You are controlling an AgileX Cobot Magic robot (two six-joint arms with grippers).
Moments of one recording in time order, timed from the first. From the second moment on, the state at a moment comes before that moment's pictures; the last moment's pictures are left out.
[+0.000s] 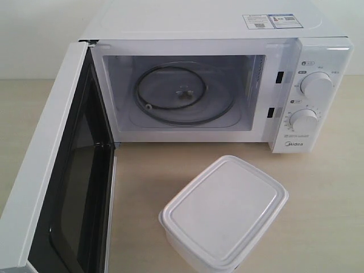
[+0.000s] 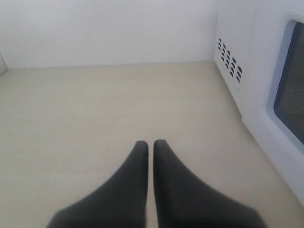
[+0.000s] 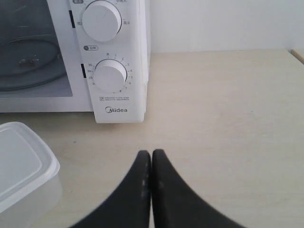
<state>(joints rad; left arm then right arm) 0.05 0.00 0.00 0.00 0.31 0.04 0.03 0.01 0.00 0.01 0.33 0.00</state>
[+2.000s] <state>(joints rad) 0.05 0.00 0.00 0.00 0.31 0.04 0.03 0.30 -0.18 0.01 -0.27 -0.08</state>
